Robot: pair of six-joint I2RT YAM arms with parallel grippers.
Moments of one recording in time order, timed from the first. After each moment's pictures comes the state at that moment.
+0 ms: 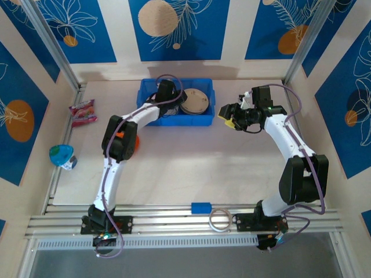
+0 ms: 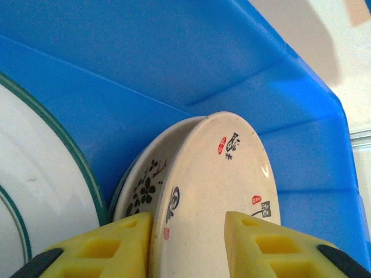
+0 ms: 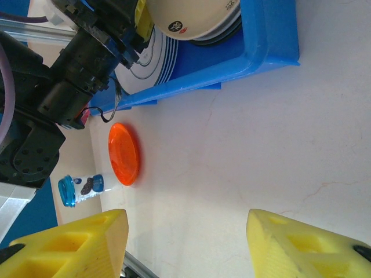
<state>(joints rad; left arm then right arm) -0.45 2.39 1.89 -0.05 0.13 -0.86 0.09 1.51 1.23 -0.64 -0.68 0.63</state>
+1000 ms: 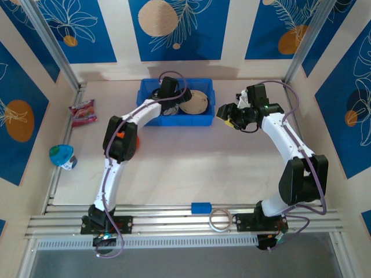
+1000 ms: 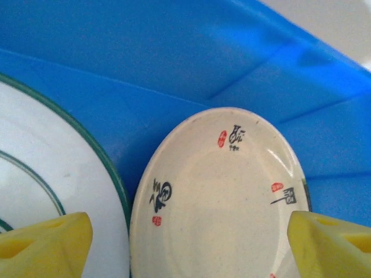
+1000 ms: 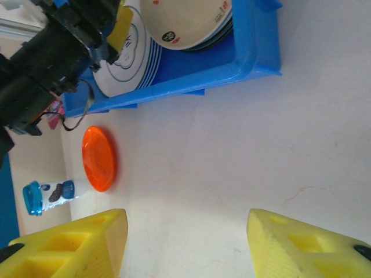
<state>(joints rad) -0.47 2.39 2.00 -0.26 0.04 -0.70 0.15 1.51 1.27 -0.70 -0.54 0.59</state>
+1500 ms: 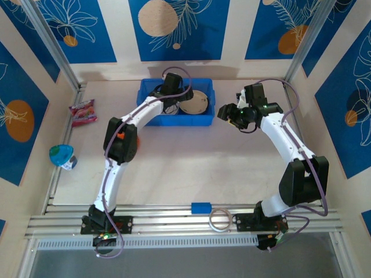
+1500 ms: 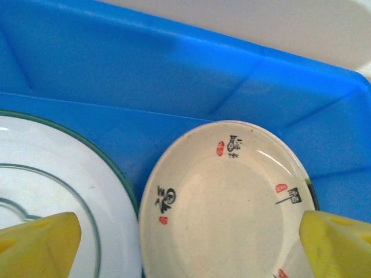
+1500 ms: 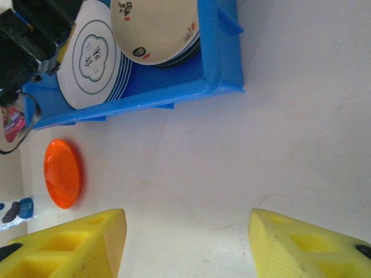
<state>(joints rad) -0.50 2.35 2.07 -0.39 -0.12 -0.55 0.18 1.50 1.29 -0.73 -0.38 0.55</state>
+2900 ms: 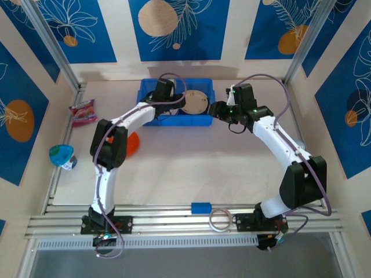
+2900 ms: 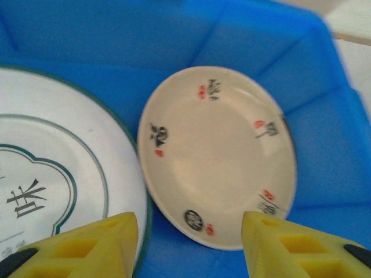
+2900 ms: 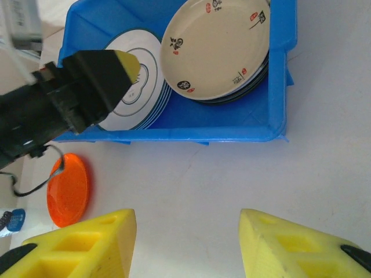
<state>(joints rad) -0.45 2.18 1.75 -0.23 0.07 -0.50 0.30 1.50 1.26 -0.52 -0.28 0.55</state>
